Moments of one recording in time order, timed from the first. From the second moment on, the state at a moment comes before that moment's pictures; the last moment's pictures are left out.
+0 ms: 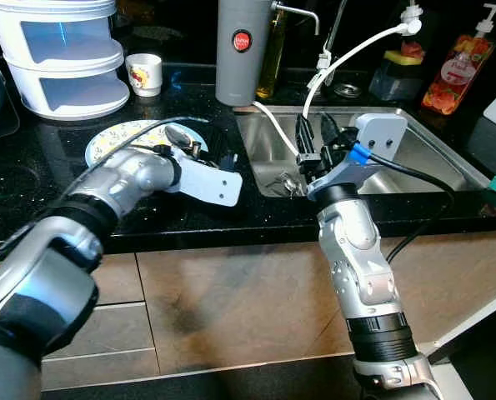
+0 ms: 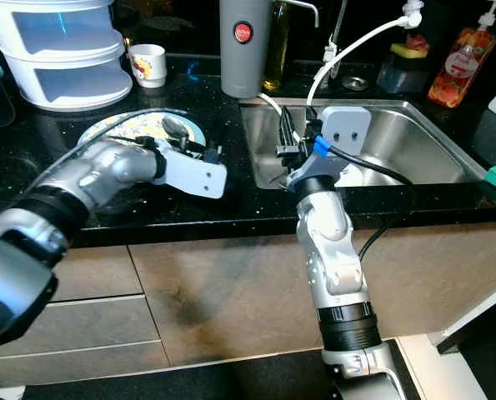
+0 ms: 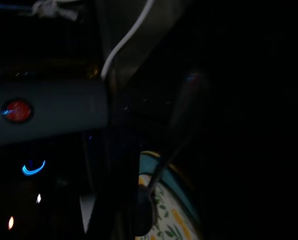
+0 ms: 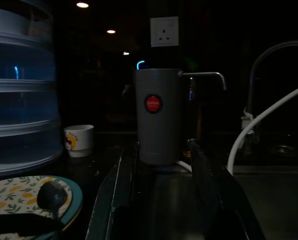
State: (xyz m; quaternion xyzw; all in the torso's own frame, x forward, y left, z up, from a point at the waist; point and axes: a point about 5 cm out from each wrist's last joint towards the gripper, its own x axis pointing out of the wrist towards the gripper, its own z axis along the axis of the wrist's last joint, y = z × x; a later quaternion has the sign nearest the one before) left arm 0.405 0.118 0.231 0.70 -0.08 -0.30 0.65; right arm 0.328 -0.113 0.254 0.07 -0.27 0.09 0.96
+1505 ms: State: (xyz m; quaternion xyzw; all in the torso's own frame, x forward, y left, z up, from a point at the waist) left arm 0.411 0.118 0.331 -0.07 -0.16 -0.17 0.97; right arm 0.322 -0.099 0.280 0.04 -0.31 0.11 0.94
